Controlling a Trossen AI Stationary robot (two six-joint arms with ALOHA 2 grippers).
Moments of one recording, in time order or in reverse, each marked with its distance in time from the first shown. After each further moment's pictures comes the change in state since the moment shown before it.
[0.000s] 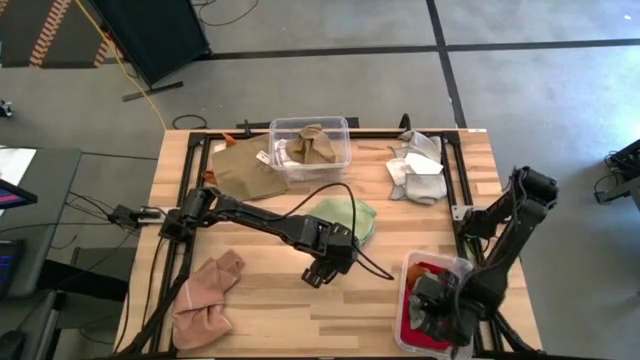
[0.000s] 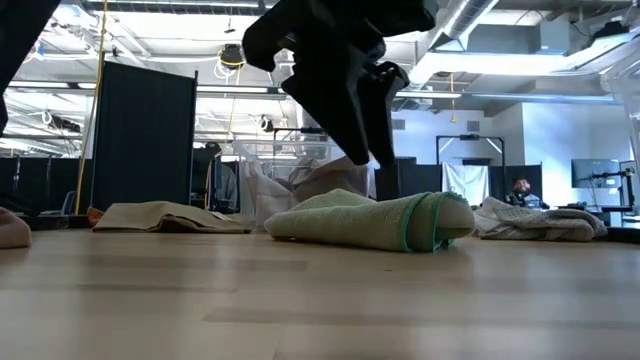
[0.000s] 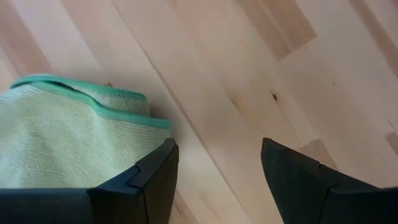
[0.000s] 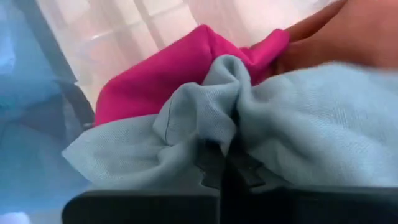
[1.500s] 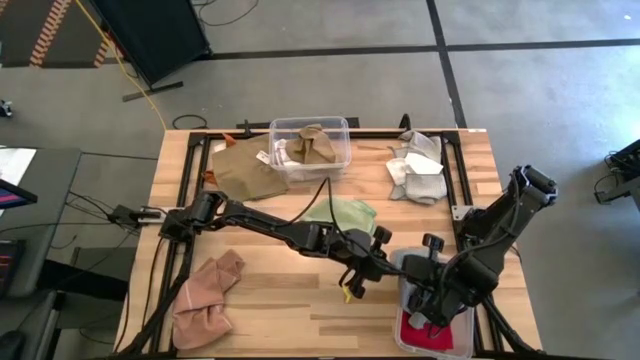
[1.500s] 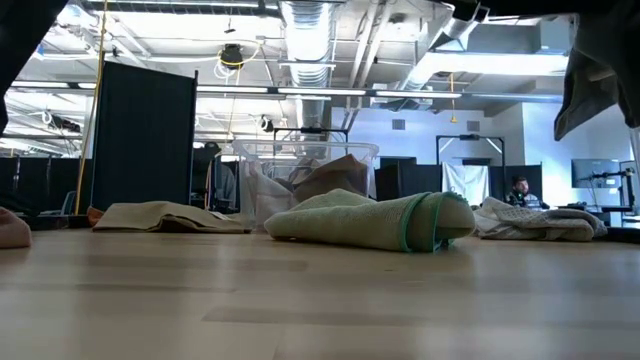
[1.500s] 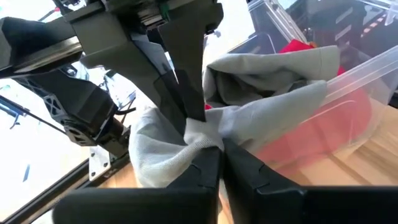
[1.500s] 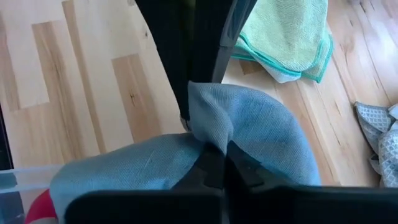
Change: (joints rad) left arm -0.012 0.060 0.000 0.876 0.048 0.131; right arm -0.201 0.000 0.315 -0.445 0.292 -0.468
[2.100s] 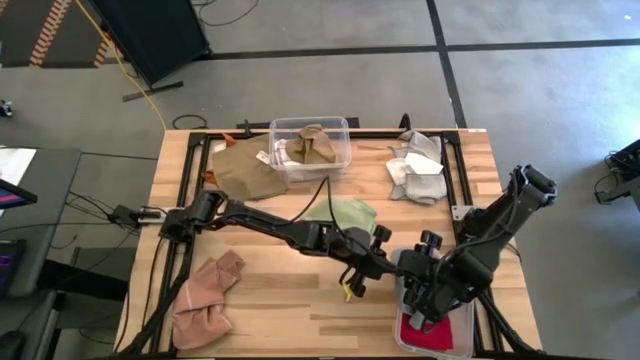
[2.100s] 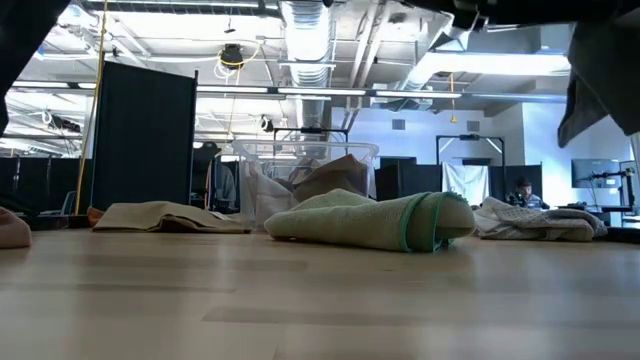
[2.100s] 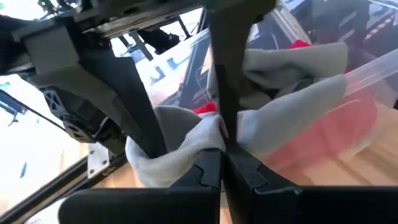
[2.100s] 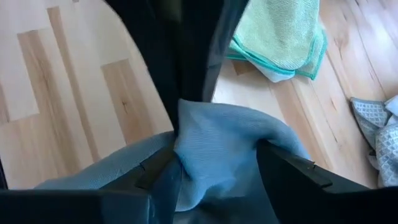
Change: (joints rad) left arm 0.009 0.000 -0.017 0.032 0.009 -0.016; right arm -0.045 0.001 0.000 0.003 -0.008 0.006
